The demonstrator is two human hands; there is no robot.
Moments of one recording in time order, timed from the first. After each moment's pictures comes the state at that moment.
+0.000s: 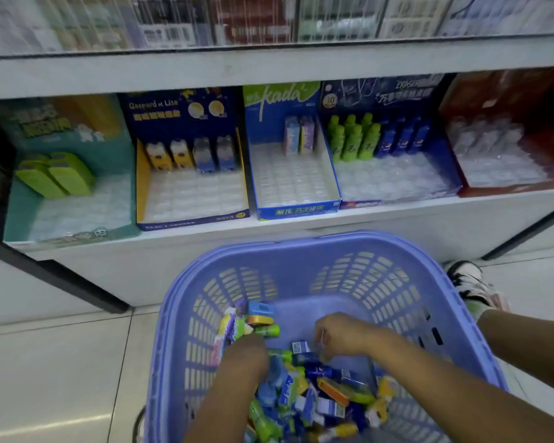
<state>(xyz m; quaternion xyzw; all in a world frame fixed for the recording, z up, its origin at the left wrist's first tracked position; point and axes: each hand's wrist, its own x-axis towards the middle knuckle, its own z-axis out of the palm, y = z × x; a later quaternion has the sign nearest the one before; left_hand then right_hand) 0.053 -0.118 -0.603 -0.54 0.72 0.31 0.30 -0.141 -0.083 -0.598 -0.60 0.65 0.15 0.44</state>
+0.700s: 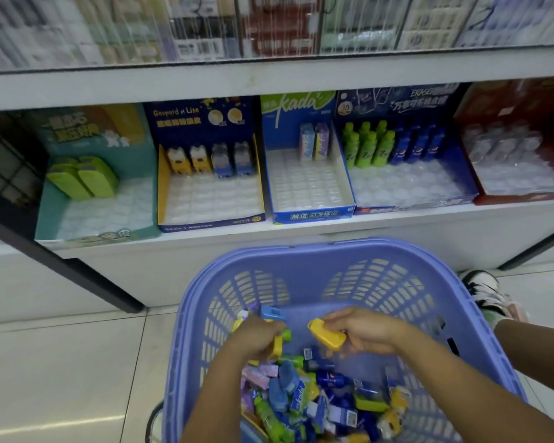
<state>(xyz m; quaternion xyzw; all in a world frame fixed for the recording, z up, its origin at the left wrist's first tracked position) 0.062 -0.138 -0.581 -0.62 0.47 0.63 0.01 -0.145 -0.084 -0.569 -0.27 0.59 -0.17 0.74</state>
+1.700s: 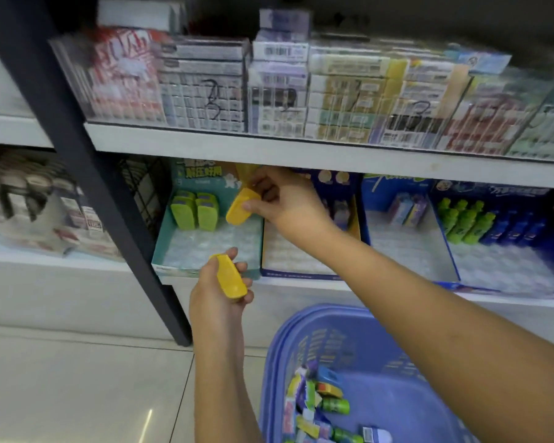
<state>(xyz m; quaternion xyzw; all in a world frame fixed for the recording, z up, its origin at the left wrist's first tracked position) 0.175 -0.205 -0.433 -0.45 0.17 0.61 -0.63 0.065 -0.297 -0.381 -0.72 0.52 -0.40 0.23</state>
